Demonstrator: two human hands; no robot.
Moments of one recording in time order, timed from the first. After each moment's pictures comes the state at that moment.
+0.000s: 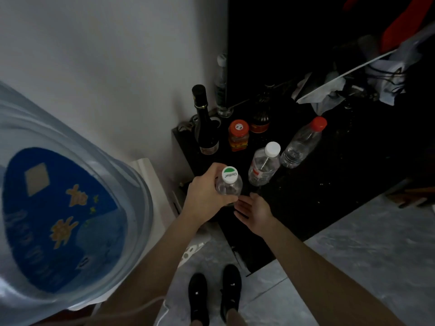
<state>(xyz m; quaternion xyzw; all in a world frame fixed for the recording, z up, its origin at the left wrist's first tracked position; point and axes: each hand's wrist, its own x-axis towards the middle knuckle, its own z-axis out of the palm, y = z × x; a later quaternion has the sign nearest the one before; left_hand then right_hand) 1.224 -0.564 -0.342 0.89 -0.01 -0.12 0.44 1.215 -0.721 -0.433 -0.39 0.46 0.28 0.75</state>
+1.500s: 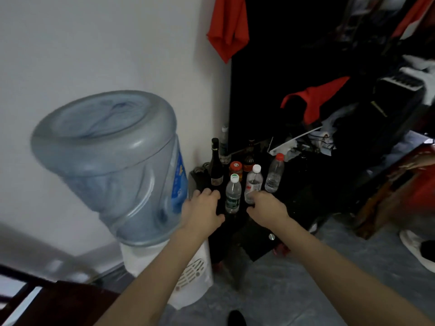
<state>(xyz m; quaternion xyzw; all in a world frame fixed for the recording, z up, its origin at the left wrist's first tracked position) 1.042 -0.514 -0.167 0.99 -0.10 -0.04 0.07 1.065 -0.706 -0.199 -0.98 0.02 0.11 0.18</state>
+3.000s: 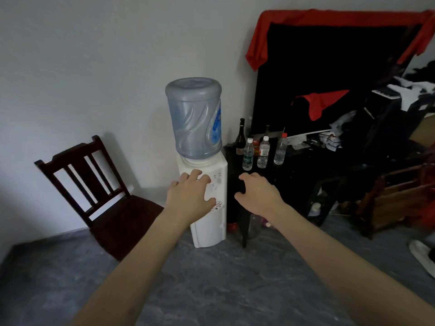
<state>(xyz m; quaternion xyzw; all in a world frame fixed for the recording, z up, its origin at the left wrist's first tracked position) 0.557 -0.525 -0.062 1.00 0.02 0.04 0.04 0.617 -0.701 -0.076 -0.98 -0.15 0.04 0.16</state>
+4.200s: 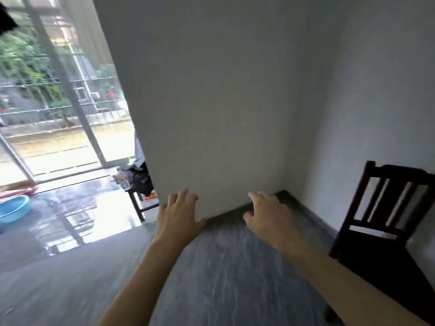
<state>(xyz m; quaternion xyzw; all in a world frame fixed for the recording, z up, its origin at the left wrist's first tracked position) 0.014 -0.294 -0.049 0.70 0.71 0.08 -0.01 0.221 -0.271 -0.056 -0.67 -0.73 0.07 0.13</state>
